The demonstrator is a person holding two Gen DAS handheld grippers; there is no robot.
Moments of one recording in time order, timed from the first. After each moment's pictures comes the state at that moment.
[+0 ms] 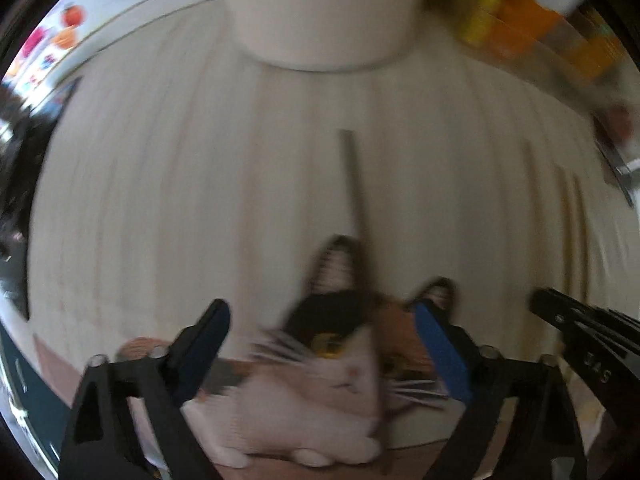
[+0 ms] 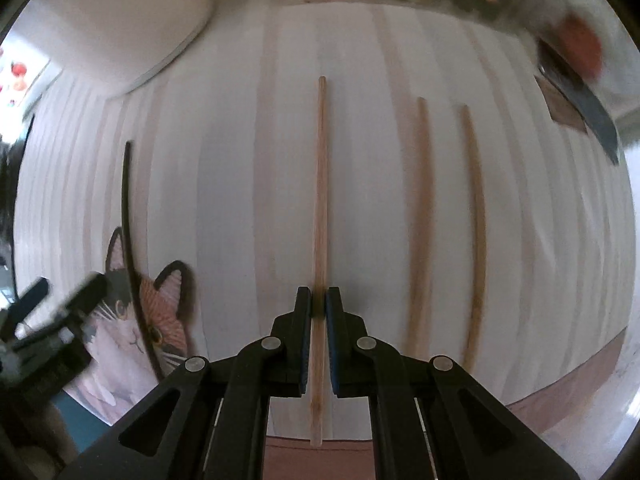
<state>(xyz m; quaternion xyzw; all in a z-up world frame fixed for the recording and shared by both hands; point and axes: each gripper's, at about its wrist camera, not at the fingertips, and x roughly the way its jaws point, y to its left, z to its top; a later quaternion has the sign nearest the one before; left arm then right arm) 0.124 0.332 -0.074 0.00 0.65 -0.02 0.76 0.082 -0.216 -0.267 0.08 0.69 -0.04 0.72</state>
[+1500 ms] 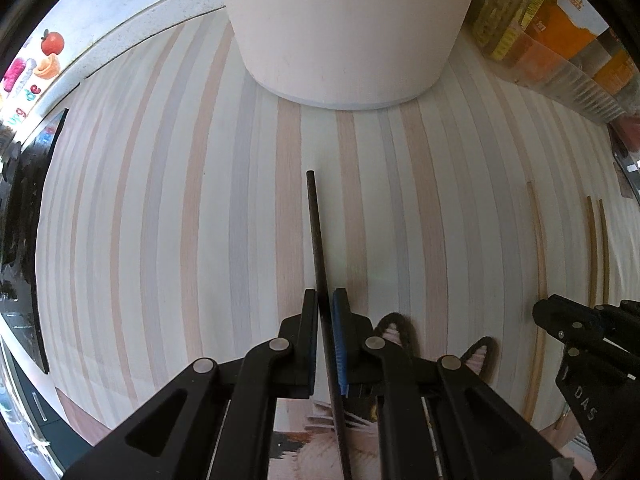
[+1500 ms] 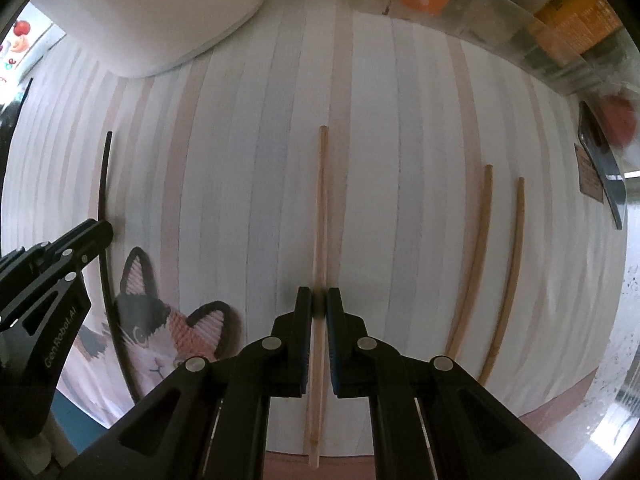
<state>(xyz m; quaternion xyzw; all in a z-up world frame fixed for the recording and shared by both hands) 0.172 0.360 -0.078 0.02 0.65 -0.02 0.76 0.125 -0.172 -0.253 0.00 0.72 -0.02 0.69</state>
